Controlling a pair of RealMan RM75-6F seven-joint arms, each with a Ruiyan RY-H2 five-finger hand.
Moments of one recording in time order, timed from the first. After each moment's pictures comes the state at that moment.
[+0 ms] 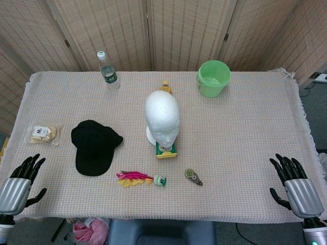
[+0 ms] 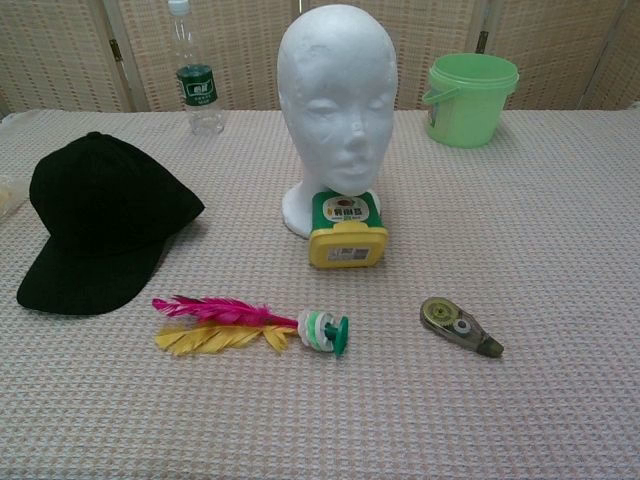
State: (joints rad) left arm -0.10 -1.13 0.03 -1.56 1.59 1.50 0.09; right arm 0.02 -1.05 -0.03 -1.71 -1.63 1.49 -0.10
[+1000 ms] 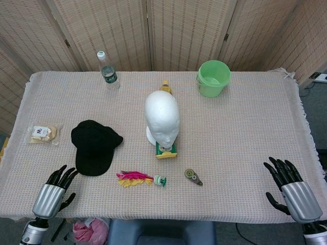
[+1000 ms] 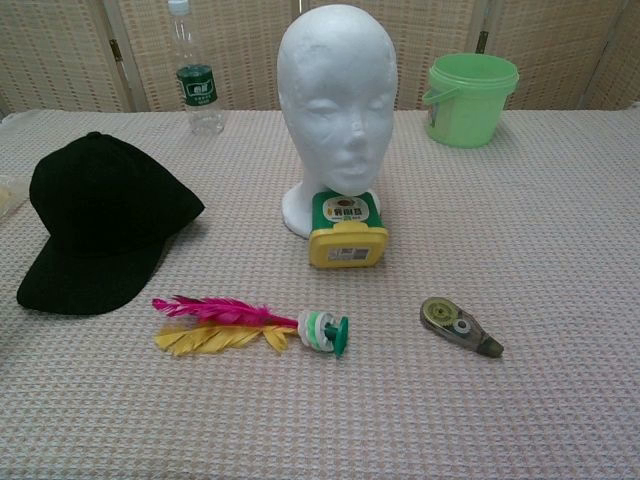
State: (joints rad) left arm -0.11 -1.53 0.04 -1.18 1.76 1.59 0.12; right arm 0.01 -1.02 -0.07 -1.70 -1.75 1.54 -0.02
